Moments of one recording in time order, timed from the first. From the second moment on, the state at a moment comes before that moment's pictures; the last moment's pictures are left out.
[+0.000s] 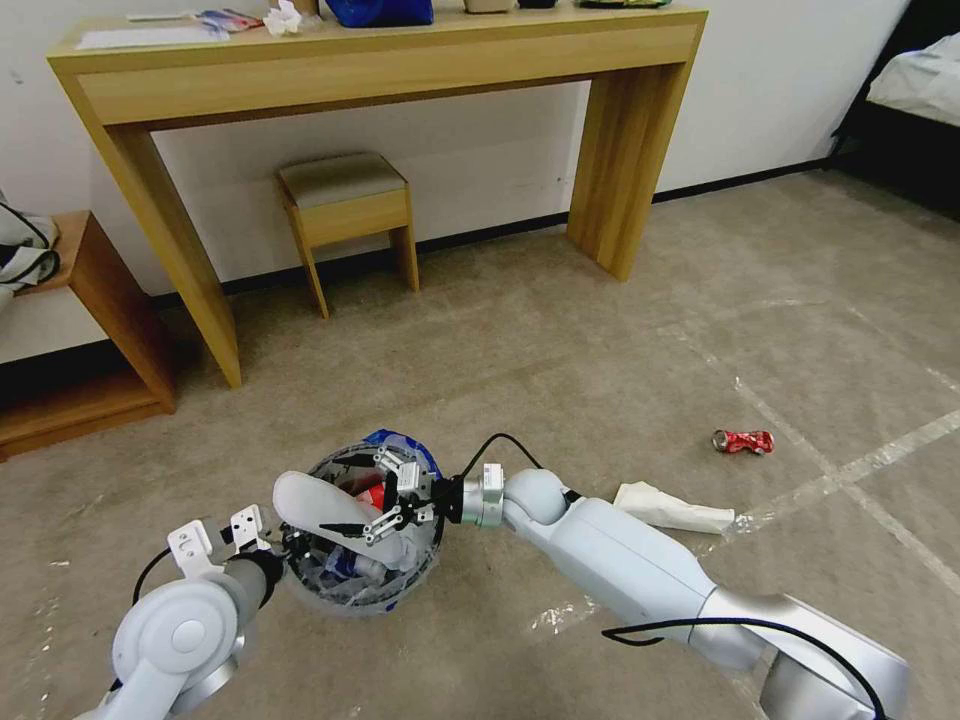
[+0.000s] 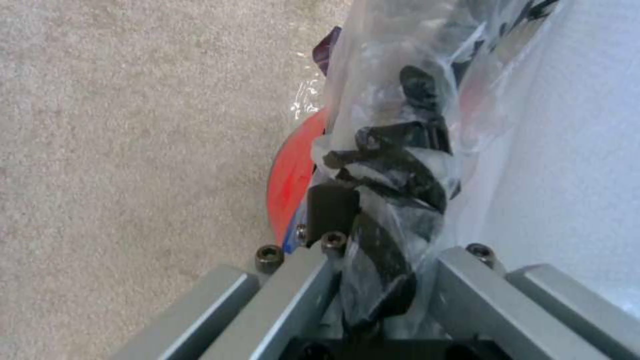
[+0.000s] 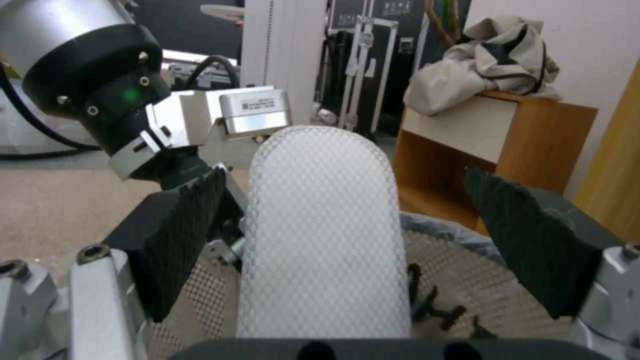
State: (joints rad) left arm 1.45 -0.99 -0.53 -2.13 -1.36 0.56 -0.74; right arm -0.47 1.27 -0.53 1.19 0.60 0.46 -0.78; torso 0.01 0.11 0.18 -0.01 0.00
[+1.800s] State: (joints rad) left arm 1.43 -0.95 -0.53 -2.12 -1.39 0.57 -0.75; right arm -1.00 0.92 0.40 1.69 0.52 0.39 0.04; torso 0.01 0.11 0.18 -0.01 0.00
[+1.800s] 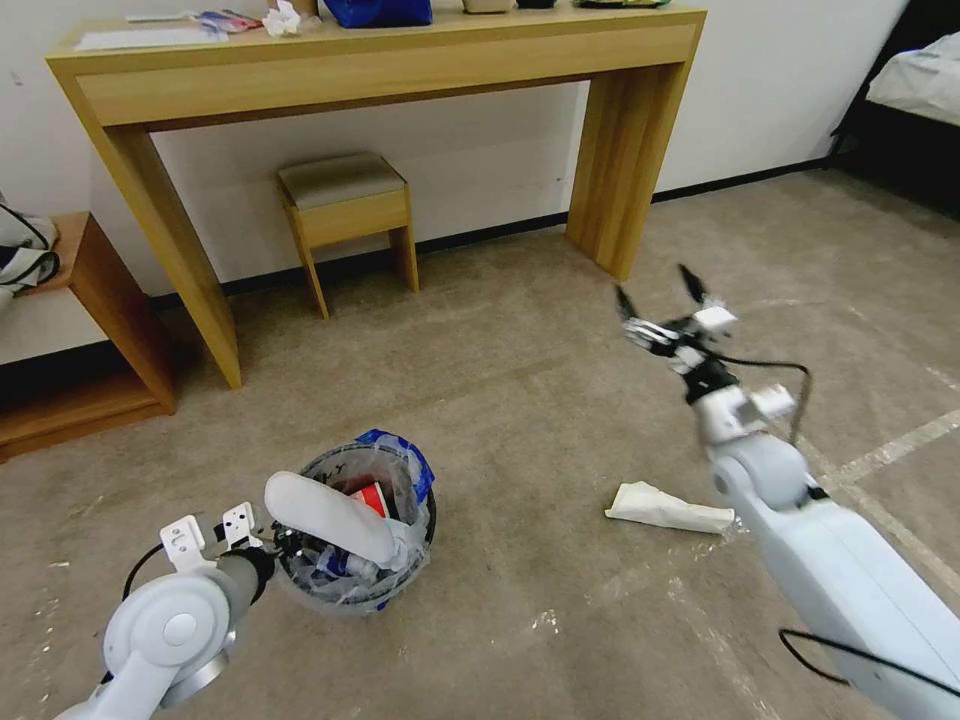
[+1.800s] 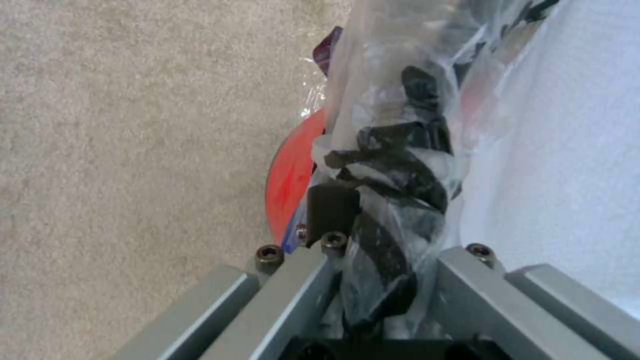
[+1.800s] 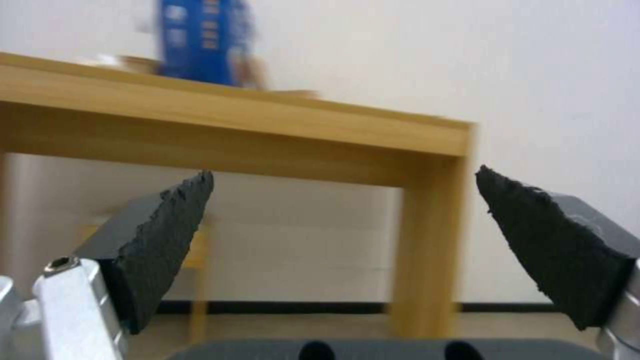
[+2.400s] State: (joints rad) left arm 1.41 -0.96 -0.52 -2.11 -1.38 0.57 -0.73; right arm -1.39 1.18 0.83 1.84 0.34 0.42 0.05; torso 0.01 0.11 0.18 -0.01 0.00
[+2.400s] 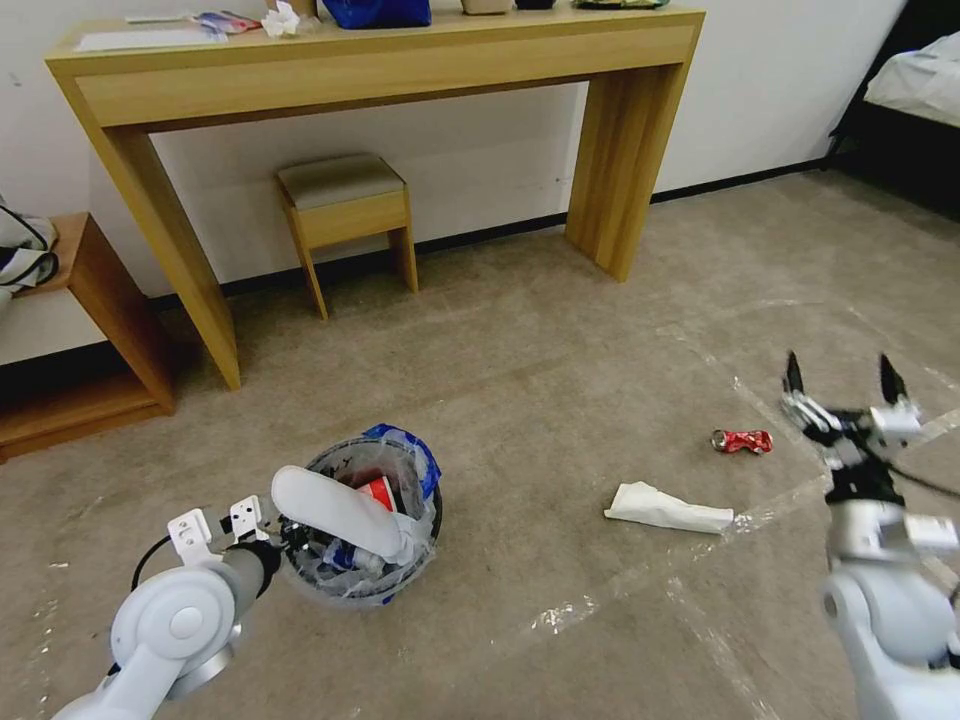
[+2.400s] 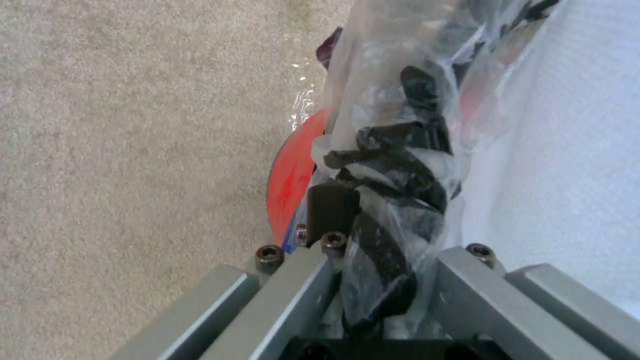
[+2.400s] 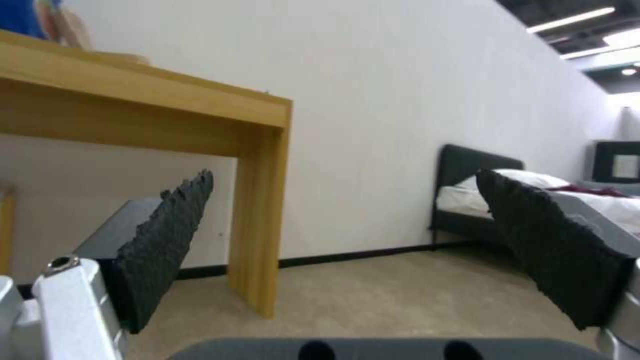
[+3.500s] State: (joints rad) left arm 1.43 -0.98 -0.51 -2.12 -1.35 0.58 -0.72; right arm -1.50 1.36 0.87 1.85 0.23 0.56 -0.04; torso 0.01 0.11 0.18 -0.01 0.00
